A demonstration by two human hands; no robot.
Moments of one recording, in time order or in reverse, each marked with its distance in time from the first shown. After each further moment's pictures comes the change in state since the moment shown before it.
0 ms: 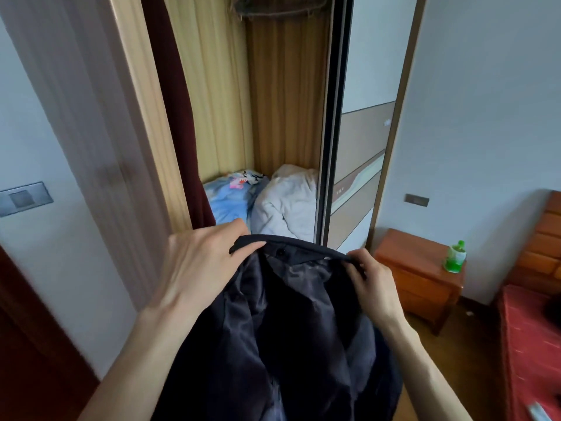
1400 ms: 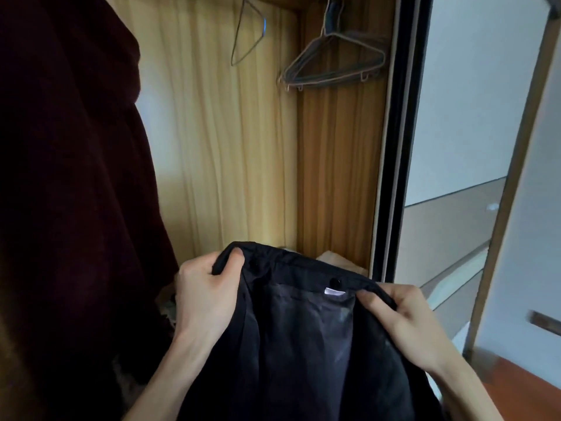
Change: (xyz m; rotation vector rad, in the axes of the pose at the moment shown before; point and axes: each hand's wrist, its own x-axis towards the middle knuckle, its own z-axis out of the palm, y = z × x) left_hand 0.221 -0.041 0.217 -0.502 0.253 -0.856; right_hand 0.358 0.052 0.018 0.440 -0.426 -0.145
